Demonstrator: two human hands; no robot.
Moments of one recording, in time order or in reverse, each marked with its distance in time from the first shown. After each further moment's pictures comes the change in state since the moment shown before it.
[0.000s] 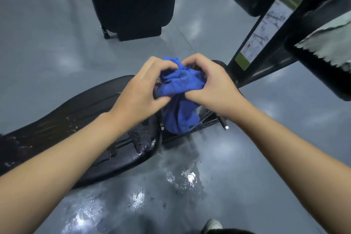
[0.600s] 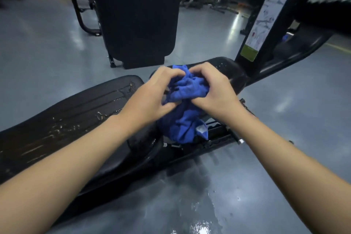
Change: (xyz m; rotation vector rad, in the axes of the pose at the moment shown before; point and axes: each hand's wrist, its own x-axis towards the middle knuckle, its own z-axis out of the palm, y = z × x) left_hand -0.068 -0.069 0.093 0.112 0.019 0.180; right_hand -0.041 0.133 0.076 -0.206 0.260 -0.383
